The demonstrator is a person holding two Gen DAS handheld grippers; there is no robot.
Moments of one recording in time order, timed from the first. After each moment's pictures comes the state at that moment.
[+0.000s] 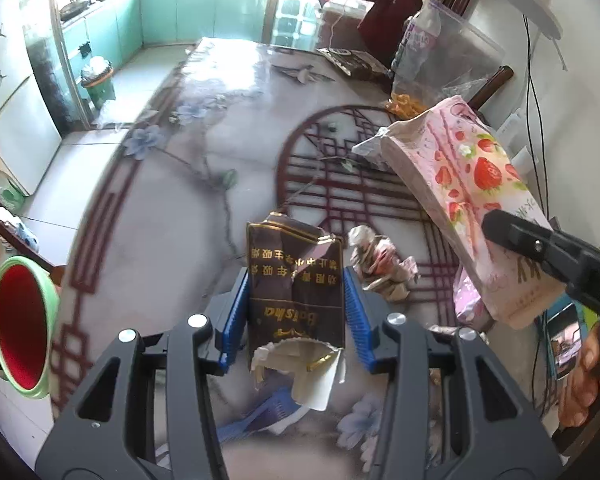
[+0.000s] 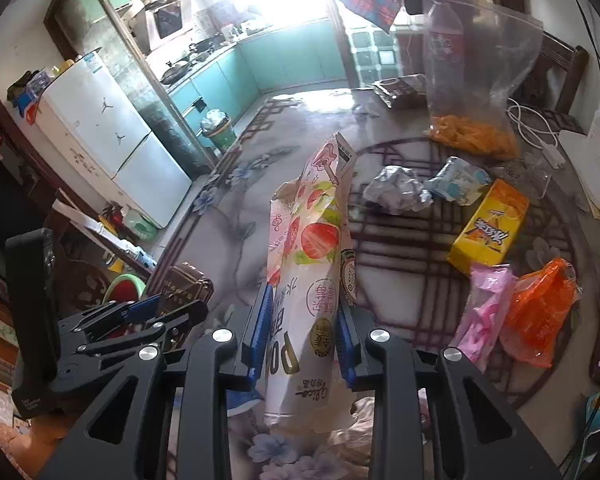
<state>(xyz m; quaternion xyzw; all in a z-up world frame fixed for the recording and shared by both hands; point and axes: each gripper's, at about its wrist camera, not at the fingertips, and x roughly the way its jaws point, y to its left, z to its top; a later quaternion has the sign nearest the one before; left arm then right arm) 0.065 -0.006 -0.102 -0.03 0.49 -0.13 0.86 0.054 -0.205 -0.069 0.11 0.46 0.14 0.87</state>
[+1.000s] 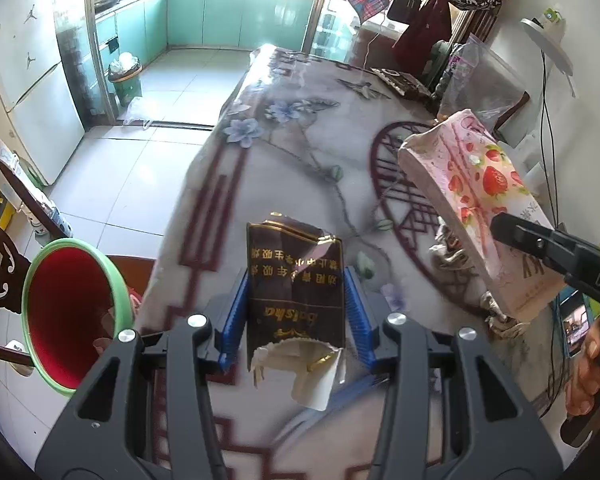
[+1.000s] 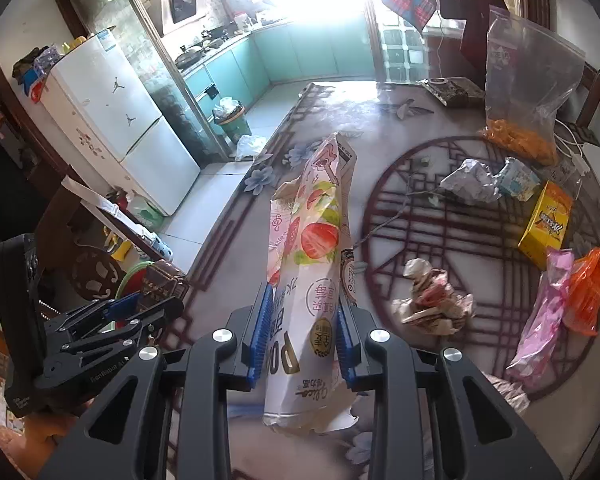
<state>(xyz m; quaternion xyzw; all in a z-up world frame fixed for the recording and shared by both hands) 0.043 0.132 -0.100 -0.05 0.48 -0.12 0.87 0.042 -0.081 -0.068 0.09 0.47 0.13 0.87</state>
